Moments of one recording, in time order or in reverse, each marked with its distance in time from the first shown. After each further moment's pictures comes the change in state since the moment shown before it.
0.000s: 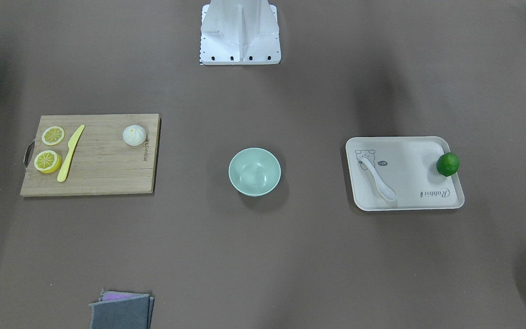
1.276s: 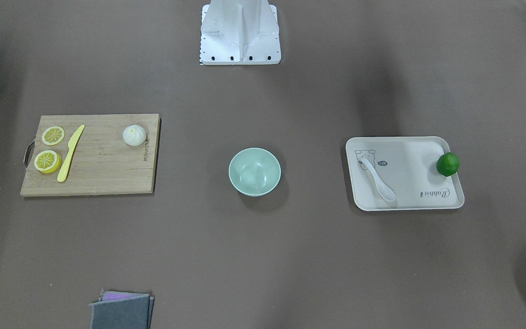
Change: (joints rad) left arm -0.007 0.004 -0.001 0.001 -0.001 -0.011; right arm 0.042 -0.026 0.009 0.001 0.019 0.001
